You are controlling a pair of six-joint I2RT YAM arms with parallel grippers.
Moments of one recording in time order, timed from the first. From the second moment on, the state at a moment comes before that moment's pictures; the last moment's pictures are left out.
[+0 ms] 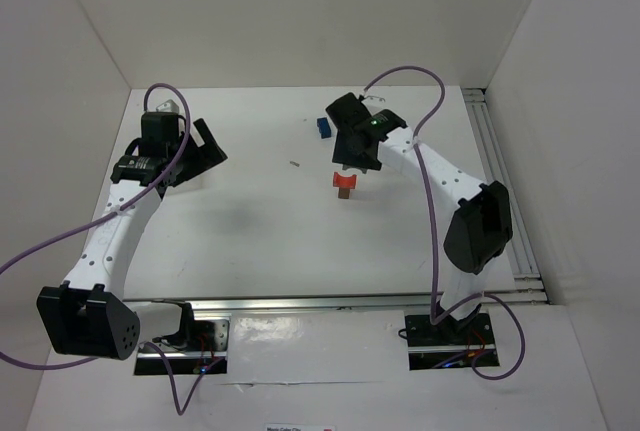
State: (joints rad) left arm -0.05 1.23 1.17 -0.66 0.01 -0.56; right arm 0.61 1.79 1.69 -0.95 0.43 0.73
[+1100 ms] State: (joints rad) left arm -0.05 1.23 1.17 -0.66 0.01 -0.56; right arm 0.62 1.91 1.75 -0.95 0.43 0.75
